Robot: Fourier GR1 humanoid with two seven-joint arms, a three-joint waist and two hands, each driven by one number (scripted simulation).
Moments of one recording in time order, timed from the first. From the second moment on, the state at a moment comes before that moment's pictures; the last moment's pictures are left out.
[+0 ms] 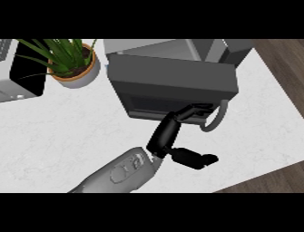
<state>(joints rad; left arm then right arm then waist) -0.68 0.00 -0.88 -1.01 0.42 0.52 -0.41 0.32 -0.28 -0.17 -1.83 -0.40 0.49 -0.52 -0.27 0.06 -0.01</state>
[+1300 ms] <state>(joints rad) -0.92 0.00 -0.86 -0.84 0.66 0.62 -0.54 0.18 -0.40 -0.19 -1.86 -0.58 0.56 -0.41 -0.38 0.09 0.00</state>
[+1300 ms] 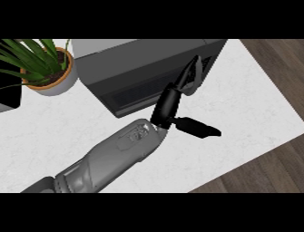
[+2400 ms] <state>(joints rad) -0.94 0.00 -0.91 -0.79 0.78 0.65 -0.65 0.12 -0.47 -0.21 -1.84 -0.68 0.57 -0.33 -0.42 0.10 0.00</state>
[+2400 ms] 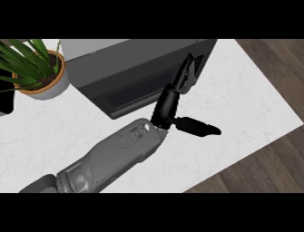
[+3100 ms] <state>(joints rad) -0.96 0.00 -0.94 -0.77 0.85 0.66 -0.70 0.09 -0.51 -0.21 -1.84 -0.73 0.59 -0.29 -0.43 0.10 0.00</state>
